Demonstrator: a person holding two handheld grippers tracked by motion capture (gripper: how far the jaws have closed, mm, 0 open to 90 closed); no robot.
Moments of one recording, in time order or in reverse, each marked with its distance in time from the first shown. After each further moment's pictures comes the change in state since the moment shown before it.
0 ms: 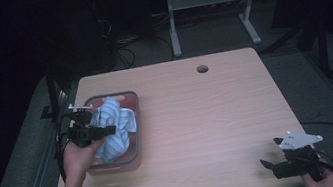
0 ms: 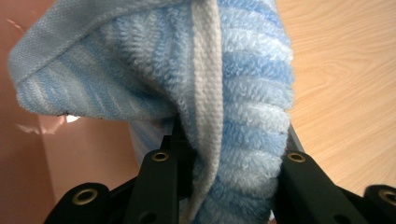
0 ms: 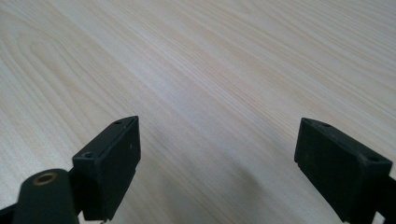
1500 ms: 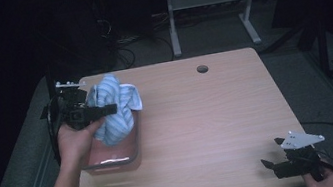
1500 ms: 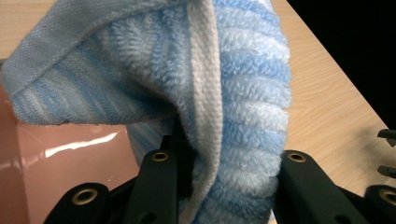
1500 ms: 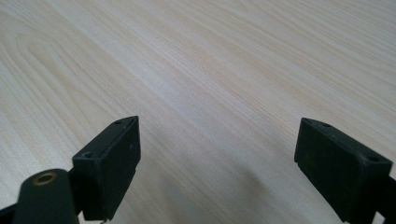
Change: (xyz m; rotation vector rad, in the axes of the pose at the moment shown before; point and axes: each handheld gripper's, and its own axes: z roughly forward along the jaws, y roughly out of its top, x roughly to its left) left arm -0.044 0.049 -0.043 -0.116 -0.073 0.008; right arm -0.002 -0.003 -0.001 -0.008 0.006 0.024
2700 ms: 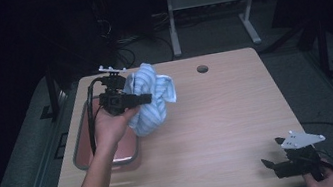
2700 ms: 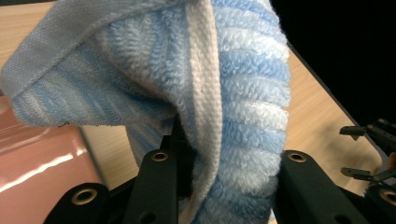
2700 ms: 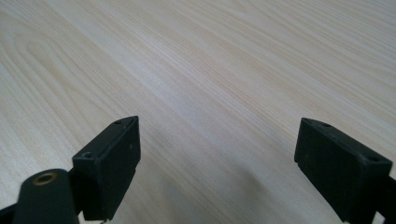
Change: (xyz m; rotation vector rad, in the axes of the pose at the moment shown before) left arm -0.062 0.028 0.055 0.041 -0.111 0.085; right arm -0.001 0.000 -0.001 -0.001 -0.002 0.006
